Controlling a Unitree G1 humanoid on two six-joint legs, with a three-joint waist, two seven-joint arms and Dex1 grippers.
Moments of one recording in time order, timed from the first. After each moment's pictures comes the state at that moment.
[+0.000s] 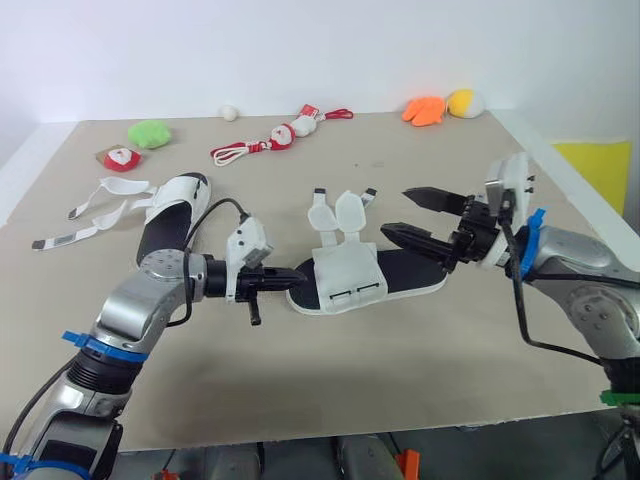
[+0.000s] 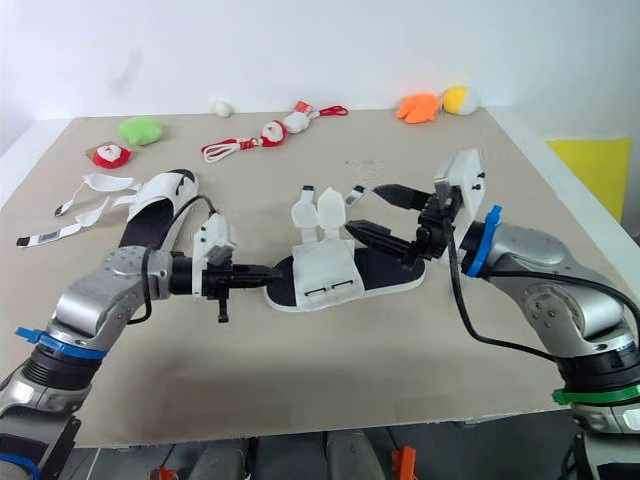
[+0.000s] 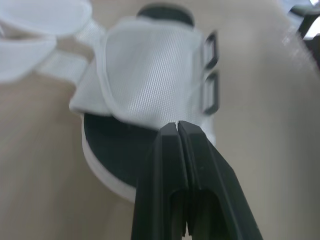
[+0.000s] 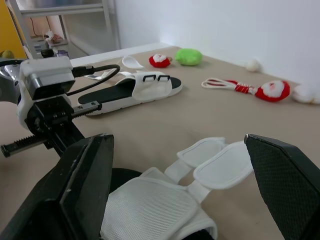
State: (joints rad) left arm -0.53 0.58 -0.20 -0.12 -0.42 0.59 -1.01; right arm -0.49 -0.93 0.05 -0.21 0.95 0.44 0.68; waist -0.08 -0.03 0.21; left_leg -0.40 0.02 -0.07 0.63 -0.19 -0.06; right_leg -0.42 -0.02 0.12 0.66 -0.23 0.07
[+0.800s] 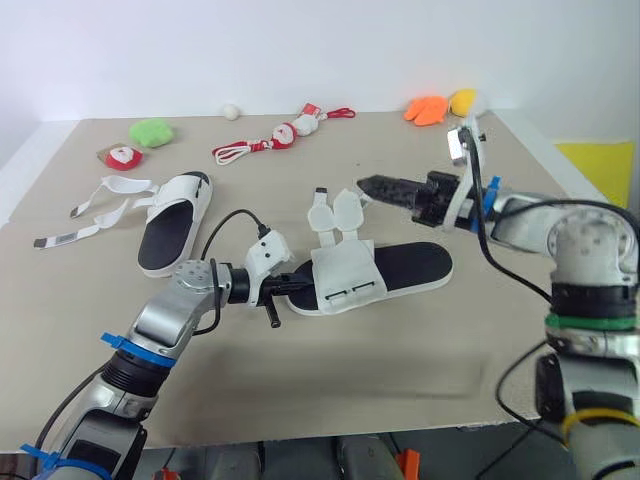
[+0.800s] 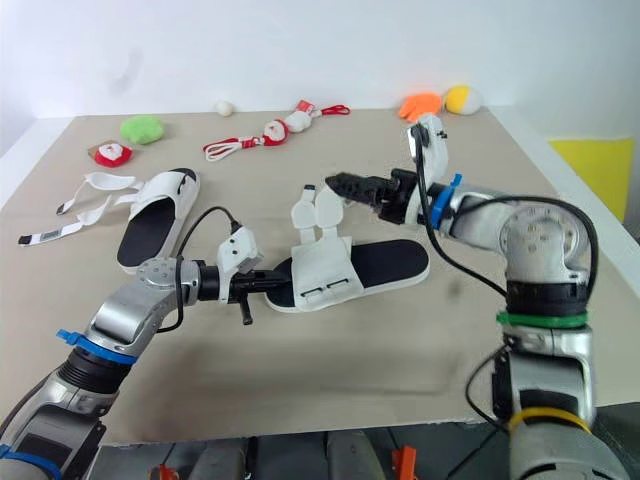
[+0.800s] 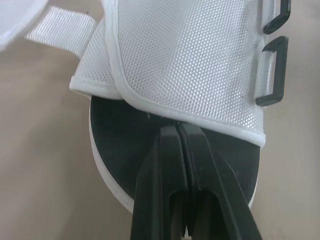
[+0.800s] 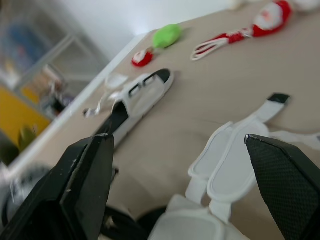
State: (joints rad) left arm -0.54 0.48 -0.27 -0.05 -0.26 0.54 -0.92; right arm -0.91 -0.58 -0.18 0.14 1.22 1.19 0.20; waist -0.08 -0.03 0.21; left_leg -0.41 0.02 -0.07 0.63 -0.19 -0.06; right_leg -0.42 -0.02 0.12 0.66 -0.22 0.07
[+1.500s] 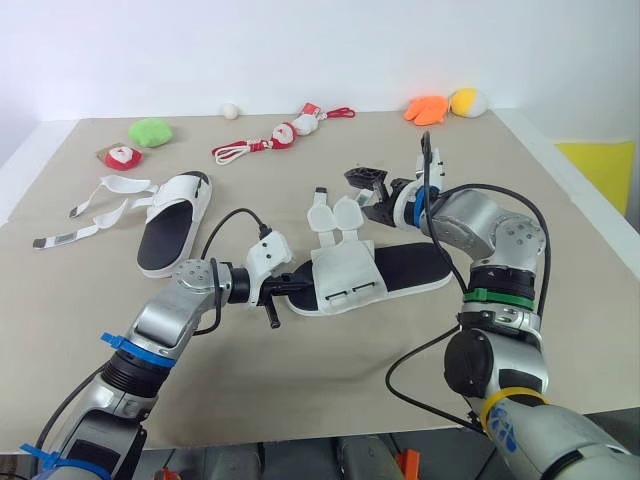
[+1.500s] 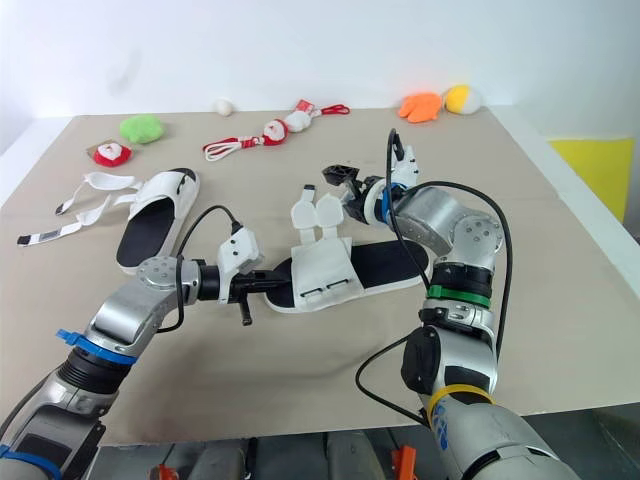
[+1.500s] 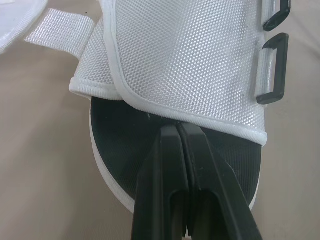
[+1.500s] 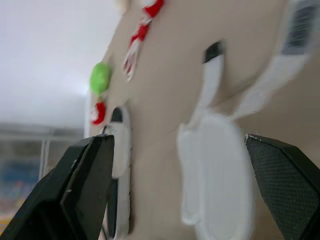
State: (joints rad) left arm -0.54 0.48 -0.27 -0.06 -0.25 0.55 -0.92; right arm -1.00 -0.21 -0.48 0.46 1.37 1.08 -0.56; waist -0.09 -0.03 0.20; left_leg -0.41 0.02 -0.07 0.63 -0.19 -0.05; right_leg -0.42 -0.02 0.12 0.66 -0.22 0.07
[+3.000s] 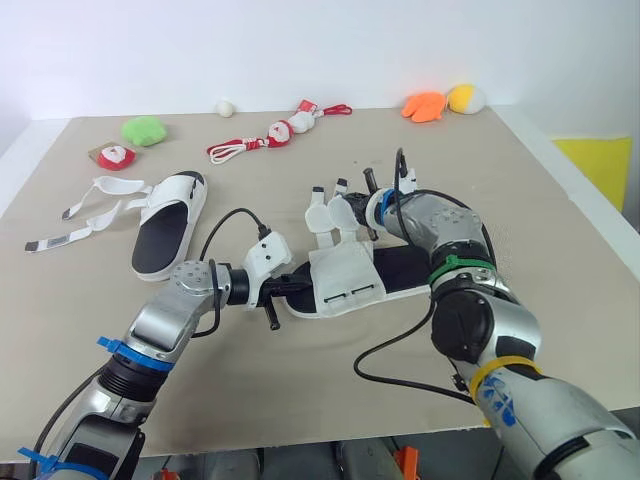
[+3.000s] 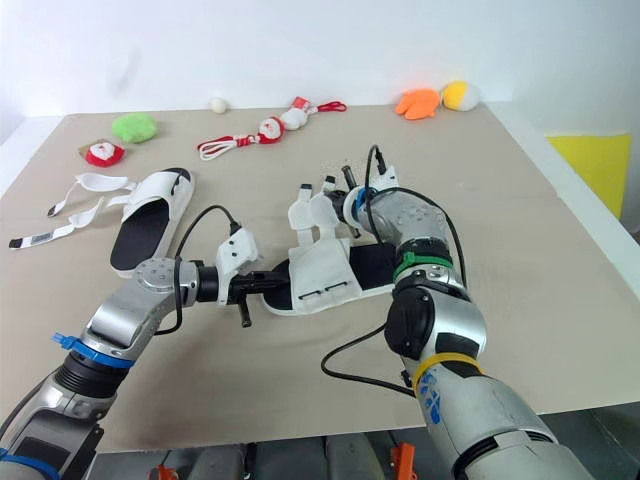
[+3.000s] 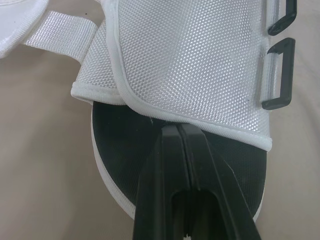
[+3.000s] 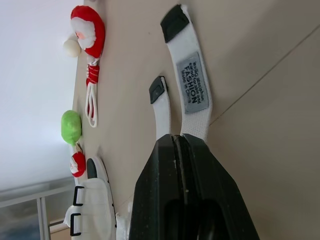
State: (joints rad) left arm -0.52 0.49 -0.26 -0.11 -0.24 0.57 -0.91; right arm -1.24 -0.16 -0.60 1.04 0.92 0.74 -0.23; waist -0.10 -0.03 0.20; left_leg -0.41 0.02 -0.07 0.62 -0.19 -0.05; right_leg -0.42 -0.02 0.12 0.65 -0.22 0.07
